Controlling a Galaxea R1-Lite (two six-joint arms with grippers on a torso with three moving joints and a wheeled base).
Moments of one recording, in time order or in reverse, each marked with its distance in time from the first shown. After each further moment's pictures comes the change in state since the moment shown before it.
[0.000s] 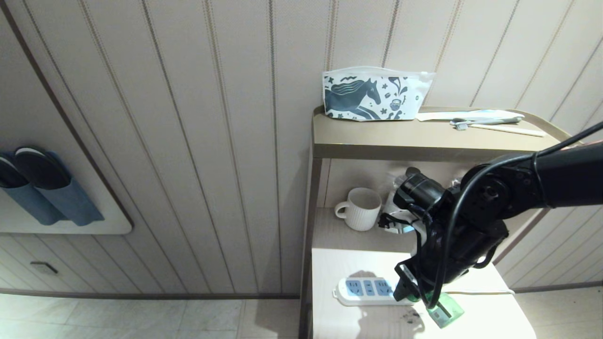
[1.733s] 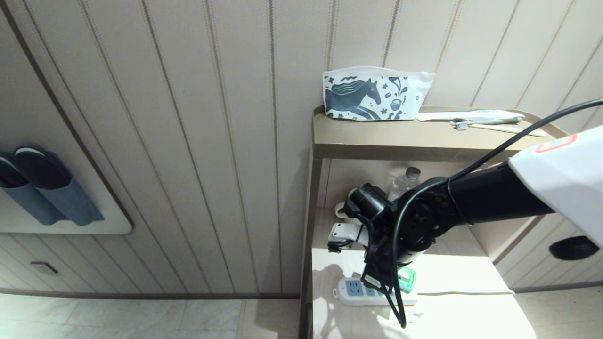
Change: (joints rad) left arm 0.000 0.000 0.000 0.000 0.000 0.000; right arm 0.134 0.179 -0.069 -0.246 -0.252 -0.544
